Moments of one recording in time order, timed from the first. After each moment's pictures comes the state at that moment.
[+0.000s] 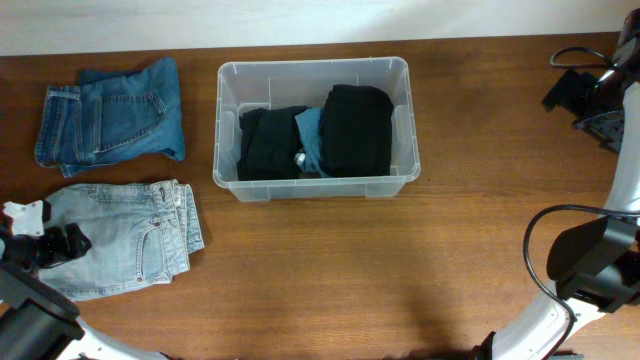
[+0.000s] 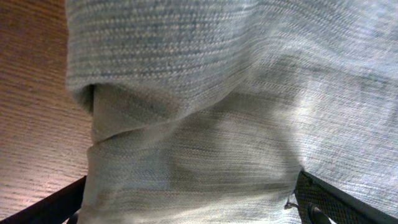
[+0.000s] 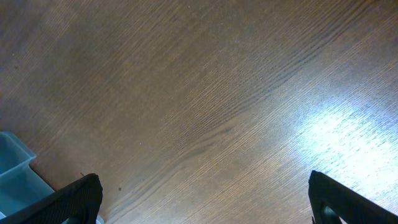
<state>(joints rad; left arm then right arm) 0.89 2.01 1.32 -0.76 0.21 0.58 -0.40 2.00 2.15 -1.44 0.03 0.36</state>
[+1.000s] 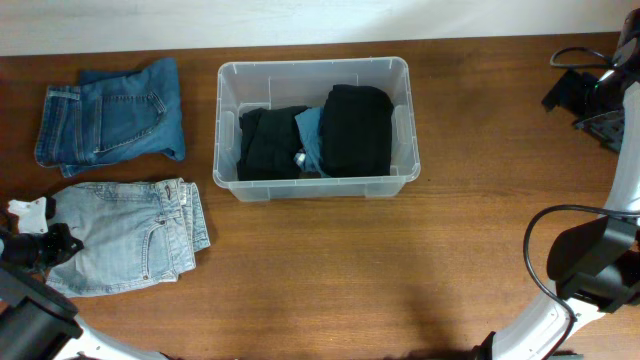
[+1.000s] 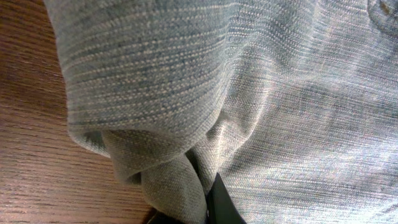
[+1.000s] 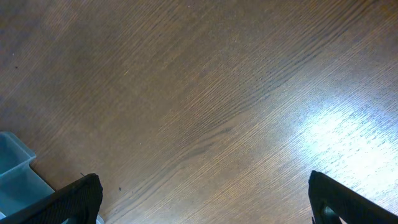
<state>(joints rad) 0.89 2.03 1.33 -0.81 0.34 0.58 -0.40 2.00 2.15 -1.44 0.03 0.36</state>
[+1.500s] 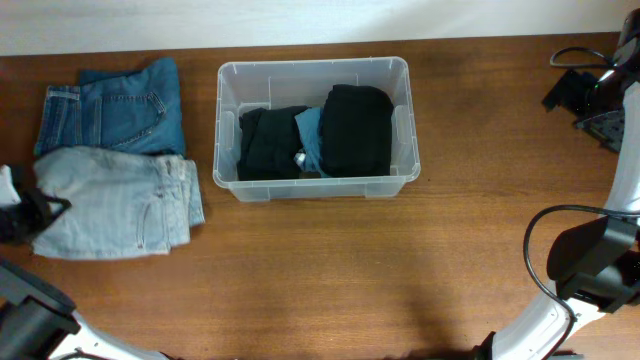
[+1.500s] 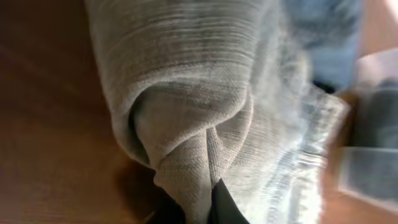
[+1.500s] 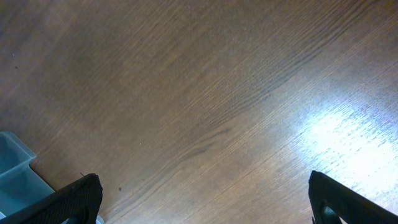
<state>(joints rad) 0.89 2.06 1.56 -0.90 0.65 0.37 -0.40 2.00 2.15 -1.44 0.03 0.36</state>
